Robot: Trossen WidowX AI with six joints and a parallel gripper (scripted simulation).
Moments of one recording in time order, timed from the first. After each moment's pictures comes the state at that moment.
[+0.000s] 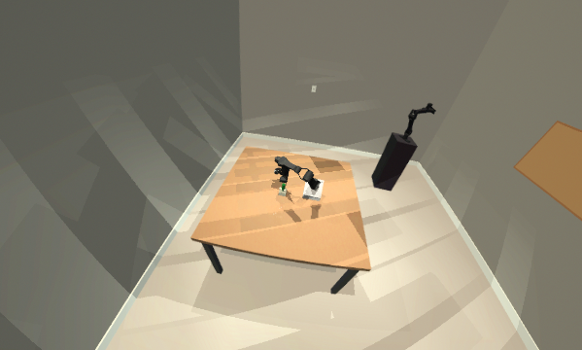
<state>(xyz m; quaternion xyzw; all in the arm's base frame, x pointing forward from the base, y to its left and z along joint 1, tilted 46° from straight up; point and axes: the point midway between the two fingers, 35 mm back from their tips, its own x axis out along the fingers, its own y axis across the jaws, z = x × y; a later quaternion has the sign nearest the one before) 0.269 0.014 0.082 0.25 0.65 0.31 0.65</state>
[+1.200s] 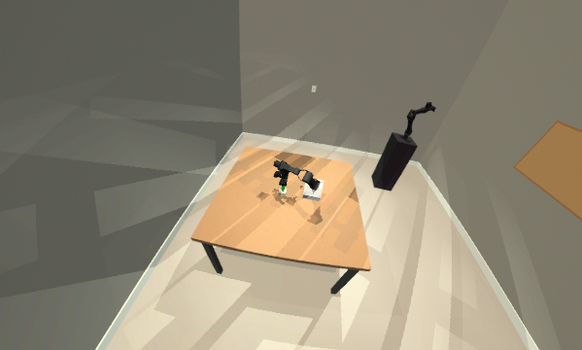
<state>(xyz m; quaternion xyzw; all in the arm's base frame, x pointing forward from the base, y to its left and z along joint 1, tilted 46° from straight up) 0.271 0.040 0.058 0.24 0.64 0.31 0.66</state>
